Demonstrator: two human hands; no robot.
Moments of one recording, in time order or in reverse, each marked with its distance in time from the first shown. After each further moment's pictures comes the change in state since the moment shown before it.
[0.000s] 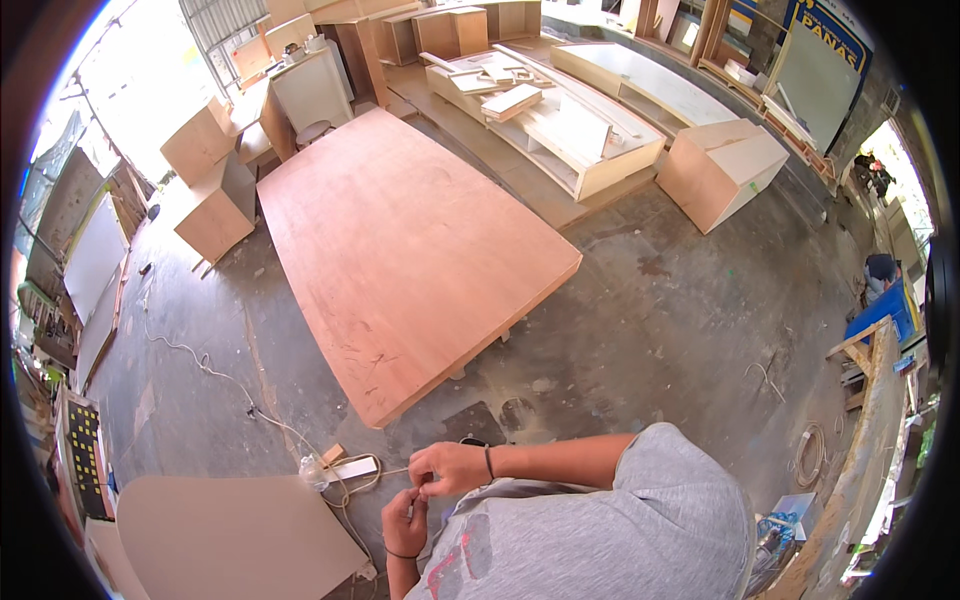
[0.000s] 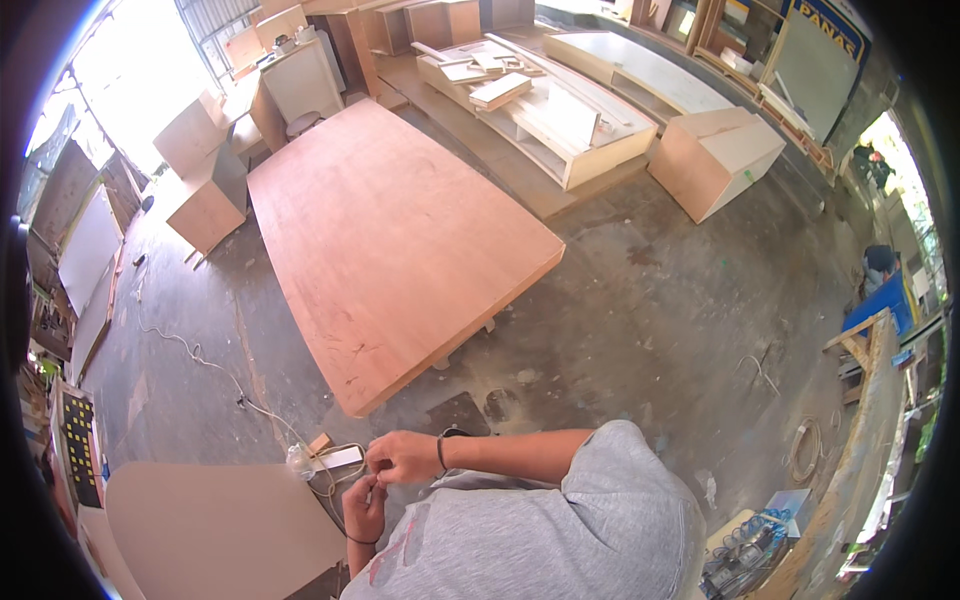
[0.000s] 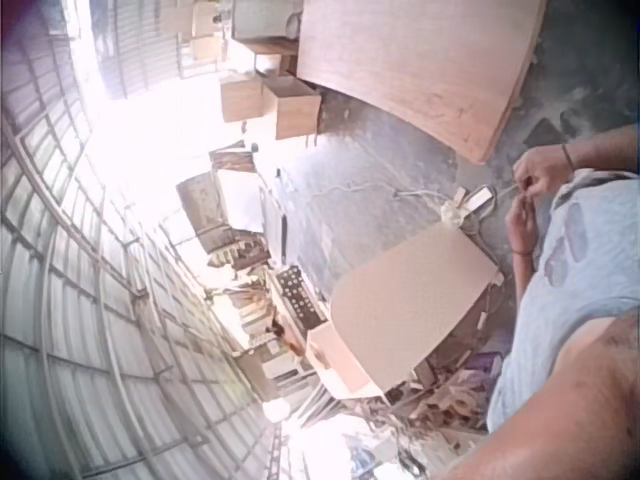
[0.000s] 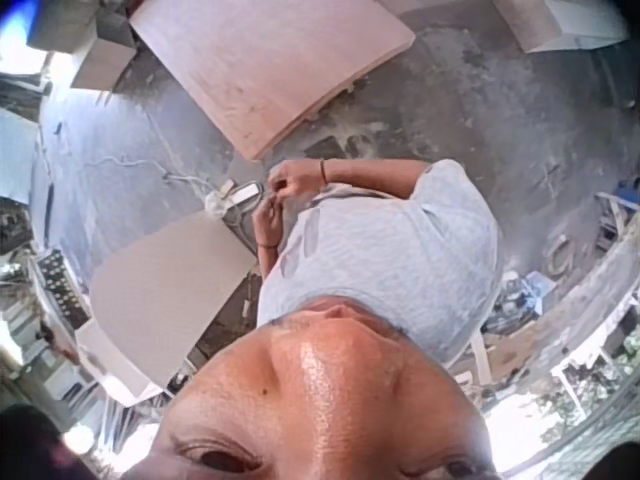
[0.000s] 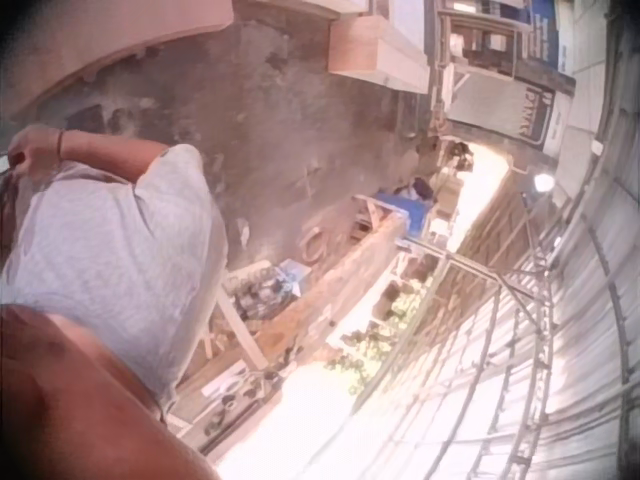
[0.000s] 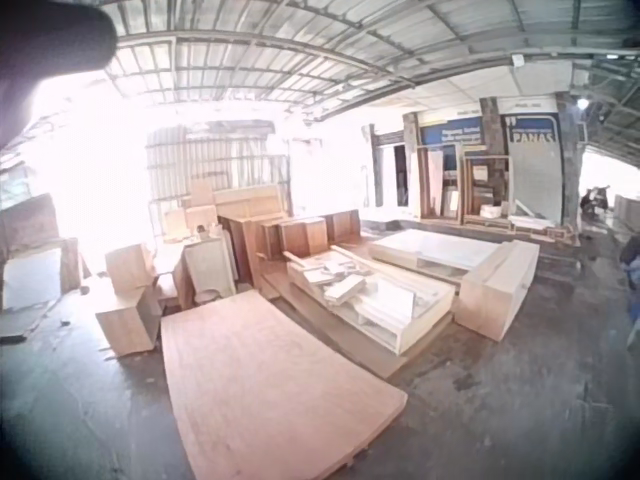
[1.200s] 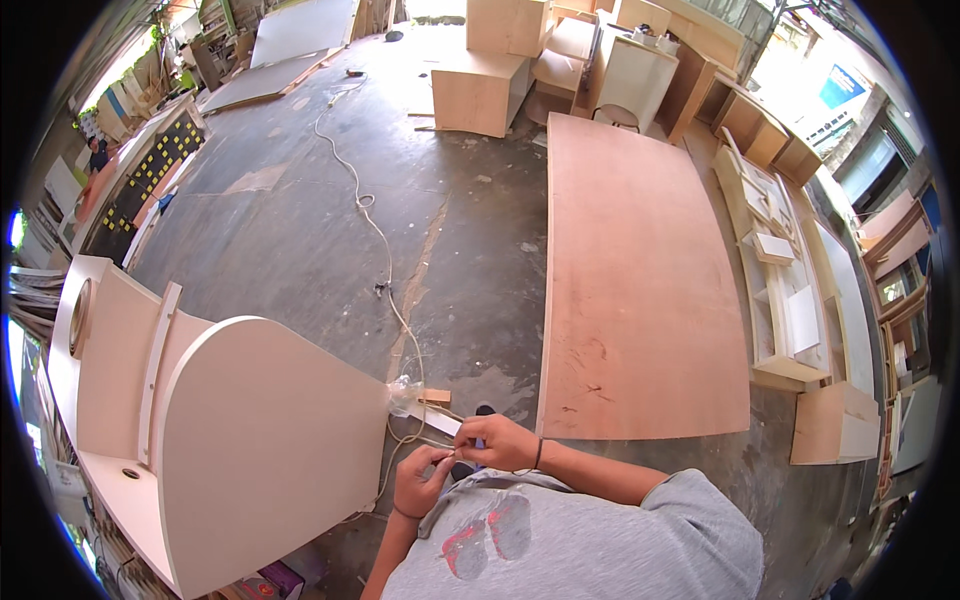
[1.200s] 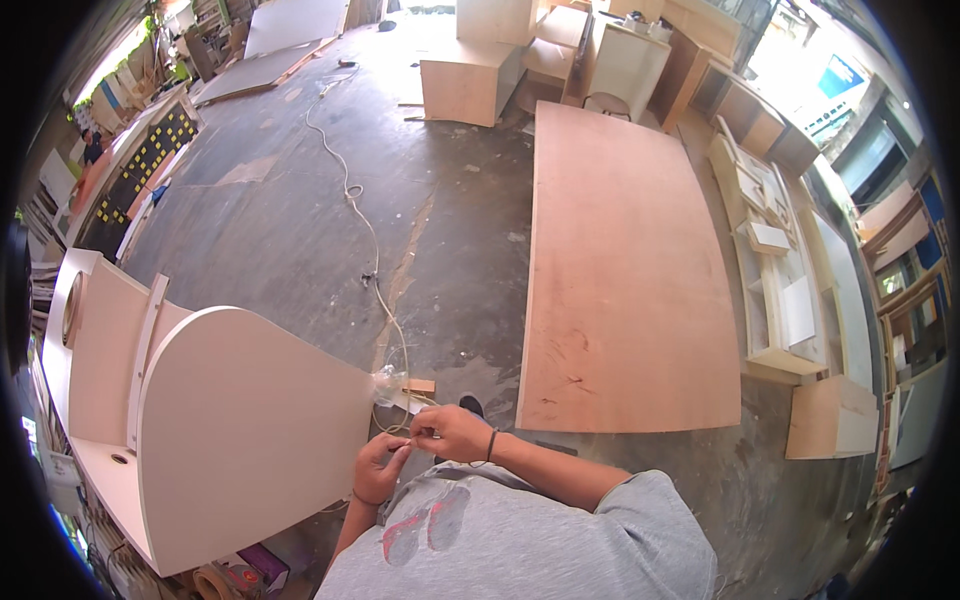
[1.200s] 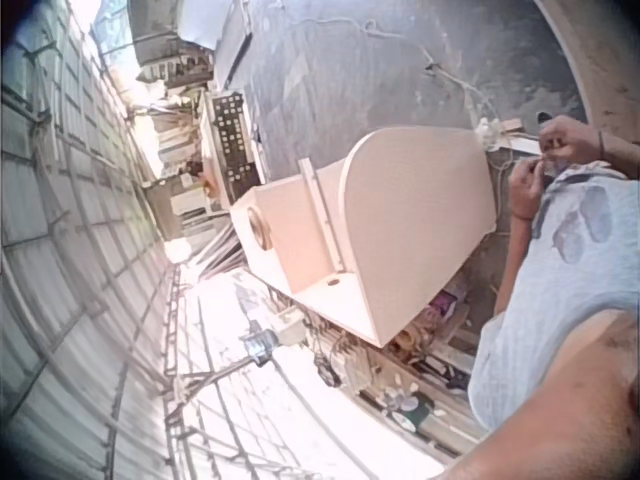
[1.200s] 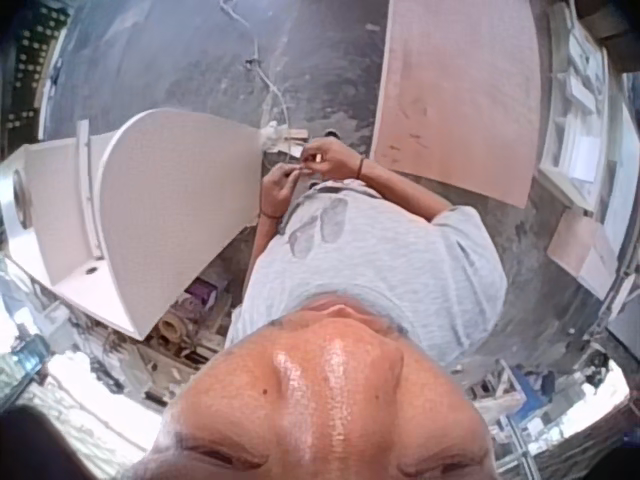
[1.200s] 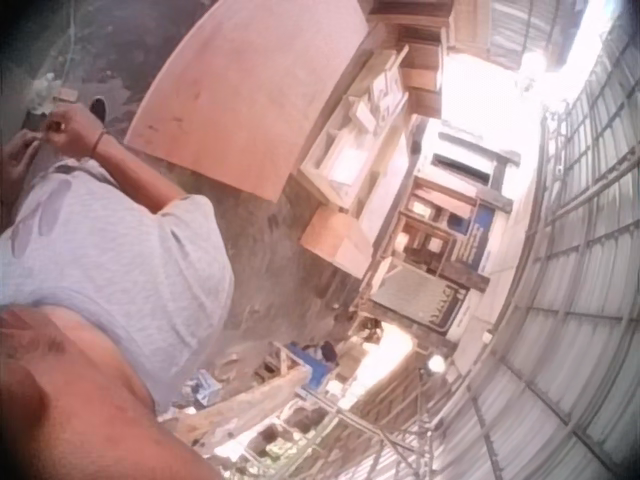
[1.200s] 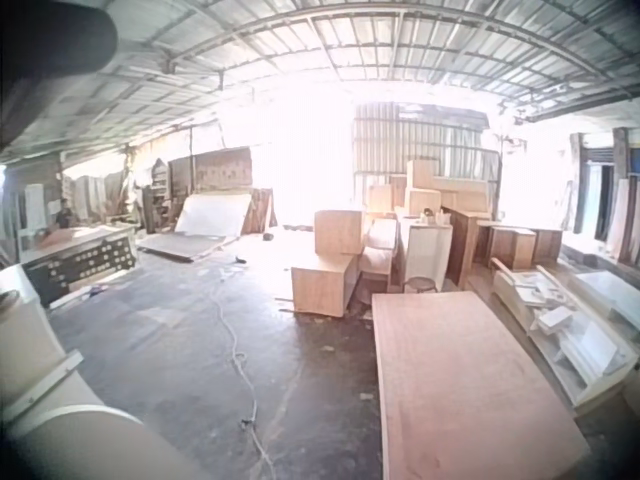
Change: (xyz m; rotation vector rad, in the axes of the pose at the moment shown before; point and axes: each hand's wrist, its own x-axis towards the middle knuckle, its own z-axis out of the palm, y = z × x) left_hand 0.022 -0.201 -0.325 -0.216 0.593 -0.085; right_hand 0.416 0.015 0.177 -0.100 -0.425 0.036
